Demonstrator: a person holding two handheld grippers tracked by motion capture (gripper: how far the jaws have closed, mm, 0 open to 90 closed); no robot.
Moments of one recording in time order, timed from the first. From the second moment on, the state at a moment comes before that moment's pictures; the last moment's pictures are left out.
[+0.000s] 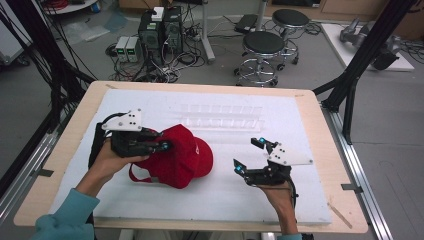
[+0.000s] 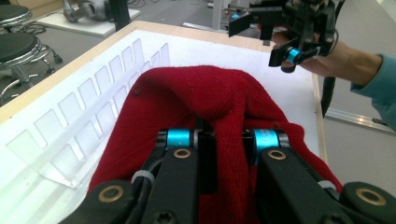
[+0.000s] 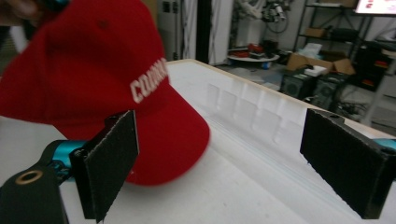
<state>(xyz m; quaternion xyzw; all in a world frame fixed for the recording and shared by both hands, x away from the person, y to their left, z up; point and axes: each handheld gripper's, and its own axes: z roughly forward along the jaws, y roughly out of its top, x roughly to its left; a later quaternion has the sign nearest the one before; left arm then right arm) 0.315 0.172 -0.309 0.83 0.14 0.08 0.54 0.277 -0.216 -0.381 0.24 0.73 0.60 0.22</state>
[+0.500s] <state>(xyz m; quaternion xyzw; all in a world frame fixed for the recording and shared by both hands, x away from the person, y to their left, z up) 0.317 0.157 -0.299 0.84 0.10 0.08 0.53 0.298 -0.165 -0.339 0.16 0.77 0.60 0.17</state>
